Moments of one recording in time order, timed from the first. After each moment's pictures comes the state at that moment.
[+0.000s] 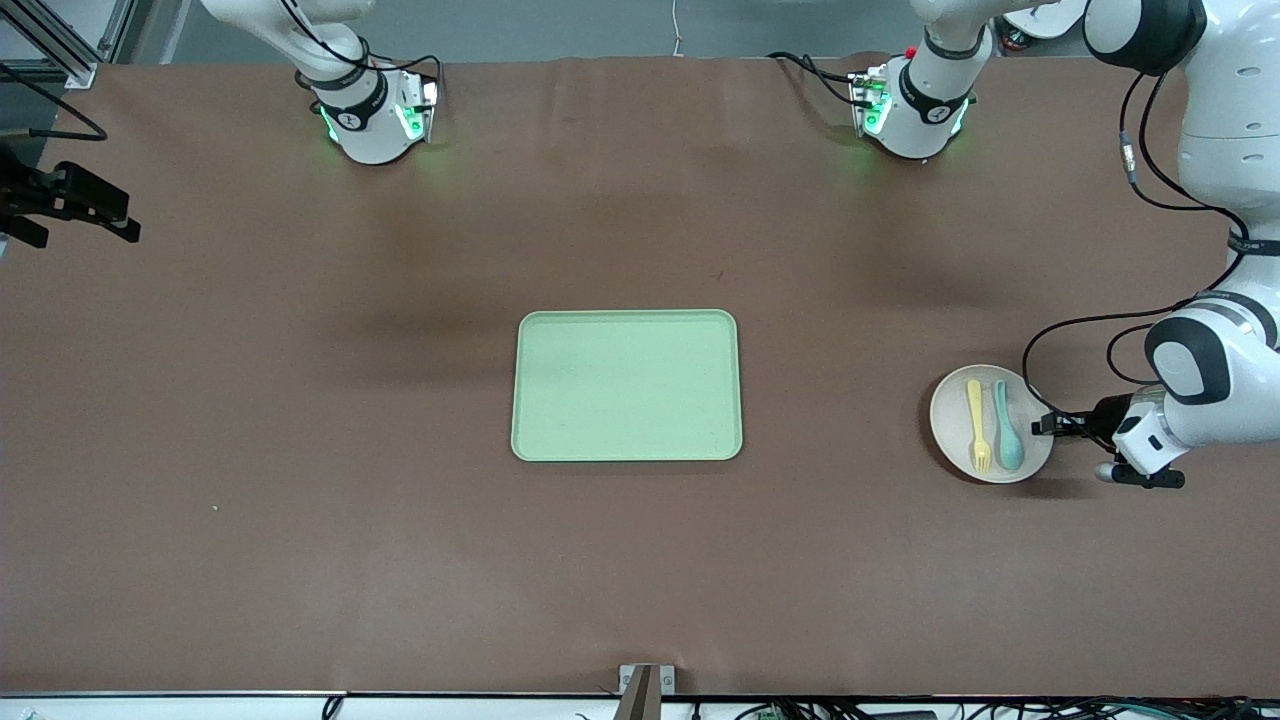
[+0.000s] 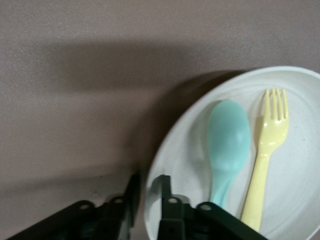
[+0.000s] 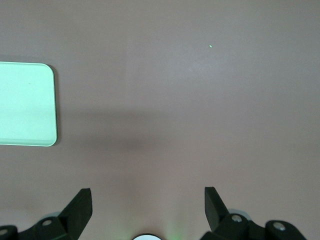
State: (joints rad) left arm 0.25 0.71 0.02 -1.66 -0.27 2.15 0.52; right arm 0.07 -0.04 -0.11 -1.53 0.00 1.44 -0.10
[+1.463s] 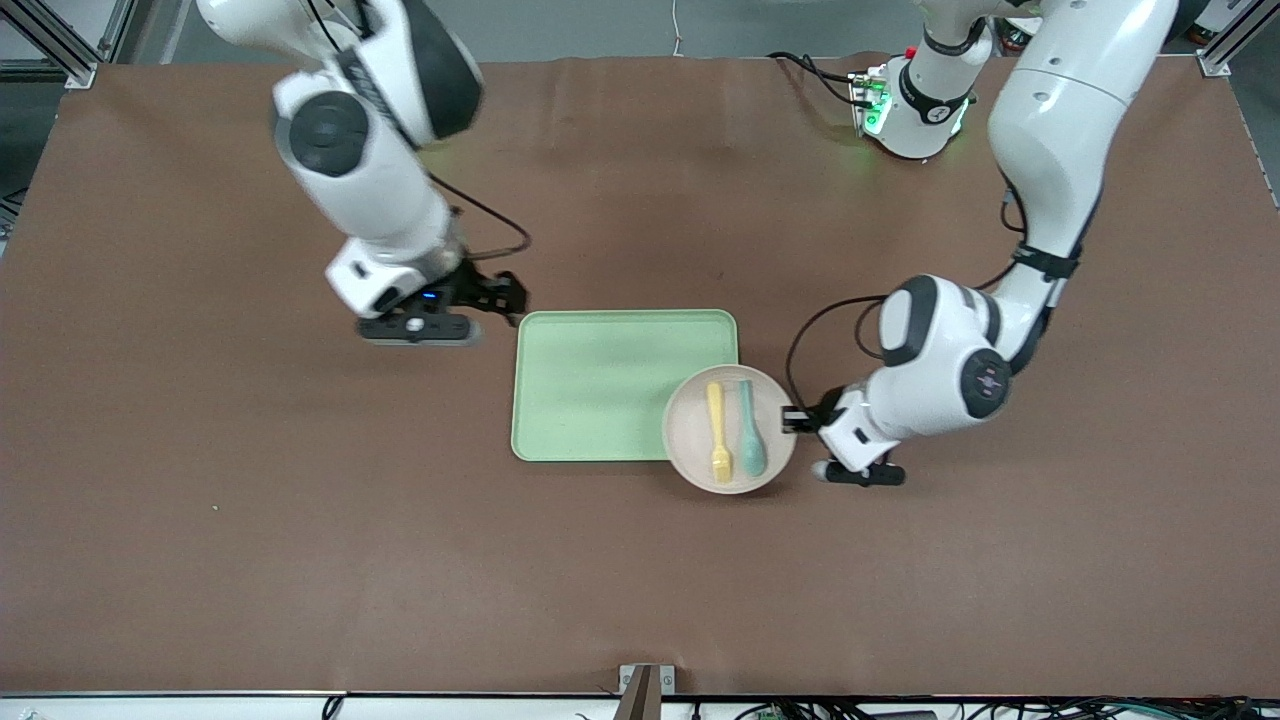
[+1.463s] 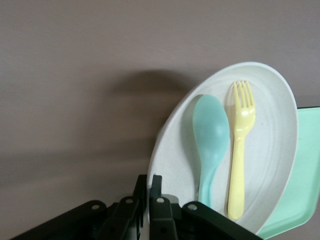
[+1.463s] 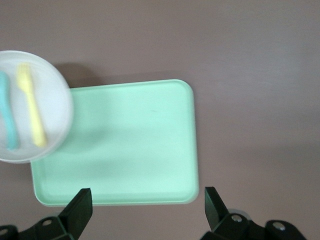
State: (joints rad) left arm -0.12 0.64 -0.36 -1.68 -0.29 2.36 -0.21; right arm 0.68 0.26 -0.10 -1.75 0.08 2.11 0.62
